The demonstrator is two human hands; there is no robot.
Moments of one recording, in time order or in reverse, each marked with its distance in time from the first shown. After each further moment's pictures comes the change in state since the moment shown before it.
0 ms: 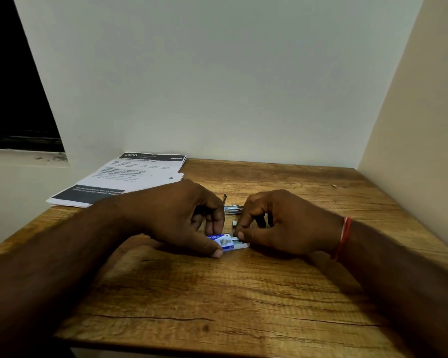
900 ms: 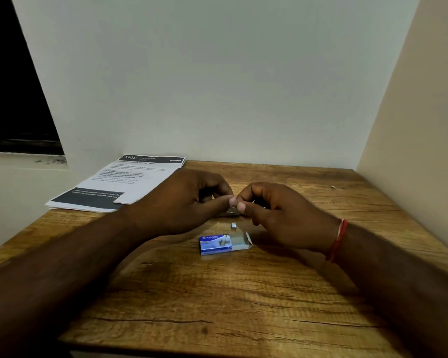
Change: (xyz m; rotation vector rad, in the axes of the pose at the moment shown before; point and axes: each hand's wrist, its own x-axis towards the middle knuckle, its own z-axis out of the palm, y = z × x) left_hand 0.015 0.001 0.018 -0.121 0.501 0.090; right_hand 0.007 0.000 0.007 0.181 0.197 0.083
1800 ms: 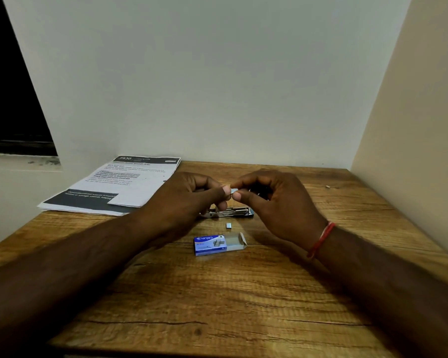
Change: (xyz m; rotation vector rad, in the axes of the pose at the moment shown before) left_hand 0.006 -0.007 0.024 -0.457 0.108 -0.312; right_hand 0.011 0.017 0.009 0.100 0.350 -0.077
